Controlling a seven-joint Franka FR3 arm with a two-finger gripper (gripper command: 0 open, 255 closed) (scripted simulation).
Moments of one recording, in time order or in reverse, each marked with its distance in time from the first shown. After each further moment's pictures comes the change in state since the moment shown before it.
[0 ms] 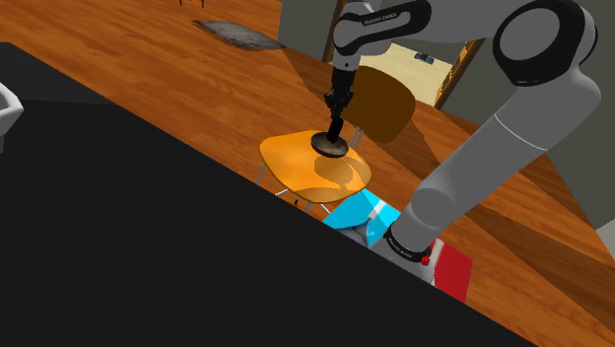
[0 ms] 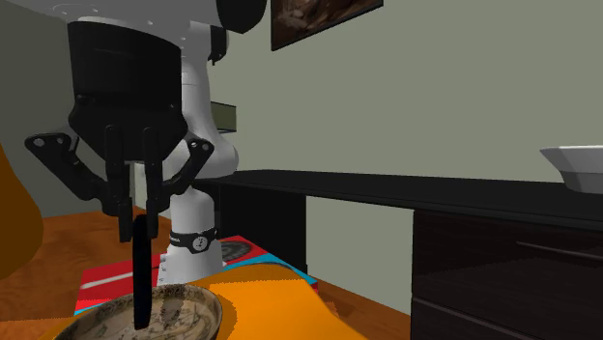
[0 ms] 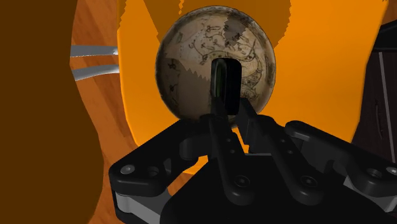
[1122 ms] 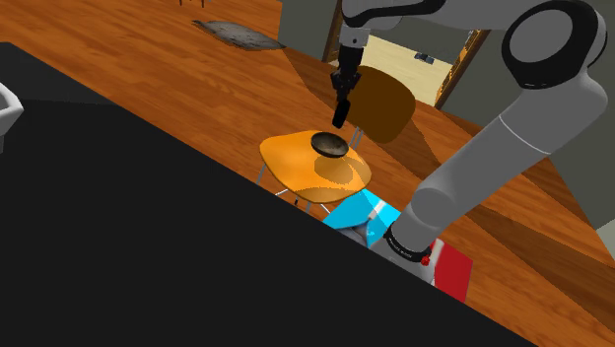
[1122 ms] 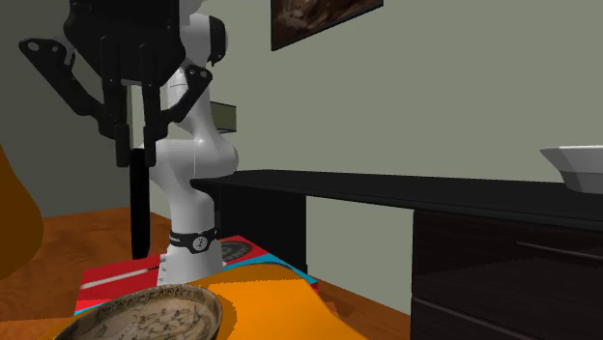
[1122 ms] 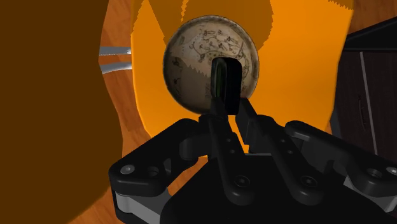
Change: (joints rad) arm 0.002 -0.041 0.005 0.137 -0.003 -0.177 -0.001
